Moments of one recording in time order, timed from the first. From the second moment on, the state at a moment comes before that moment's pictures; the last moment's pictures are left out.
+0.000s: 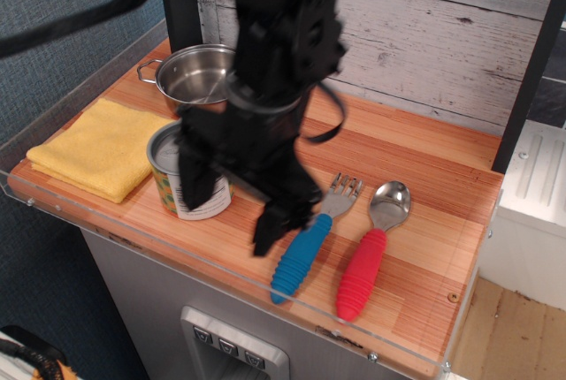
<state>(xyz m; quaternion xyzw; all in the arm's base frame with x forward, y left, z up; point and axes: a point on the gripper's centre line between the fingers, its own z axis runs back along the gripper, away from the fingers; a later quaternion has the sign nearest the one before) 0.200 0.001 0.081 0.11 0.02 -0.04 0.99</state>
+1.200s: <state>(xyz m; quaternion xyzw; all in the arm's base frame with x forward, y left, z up) 0.227 0.107 0.044 0.07 -0.04 -0.15 0.99</state>
